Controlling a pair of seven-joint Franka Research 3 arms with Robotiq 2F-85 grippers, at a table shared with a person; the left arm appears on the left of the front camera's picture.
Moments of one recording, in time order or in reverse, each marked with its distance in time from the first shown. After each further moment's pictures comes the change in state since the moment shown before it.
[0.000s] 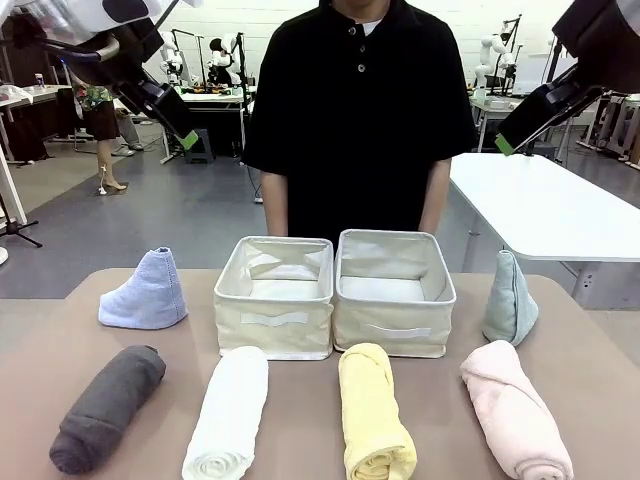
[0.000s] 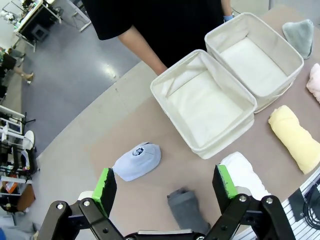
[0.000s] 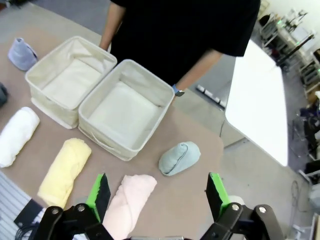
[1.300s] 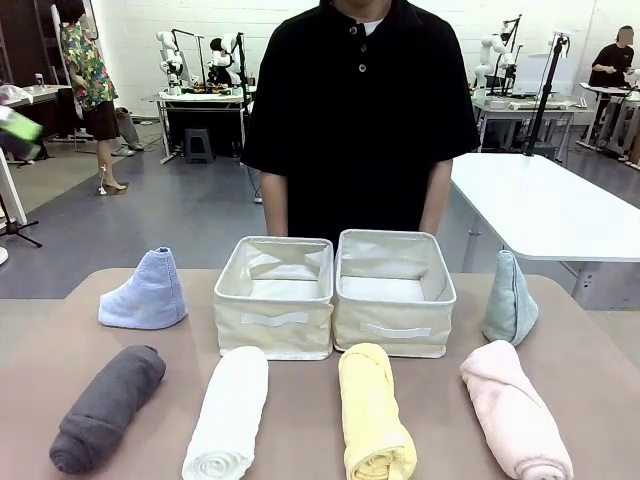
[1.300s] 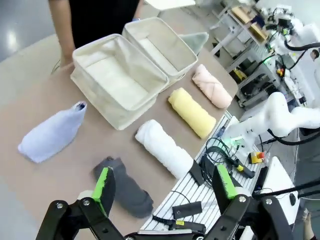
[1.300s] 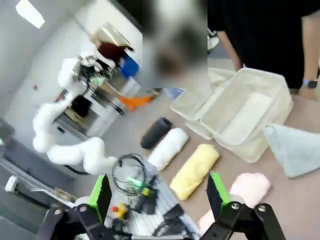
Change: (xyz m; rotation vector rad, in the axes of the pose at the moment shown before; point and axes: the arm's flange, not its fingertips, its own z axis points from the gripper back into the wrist) left arm -0.178 0.238 -0.017 -0.814 -0.100 0.331; right arm -0.201 -0.297 -0.096 1.125 -0.233 -0.591
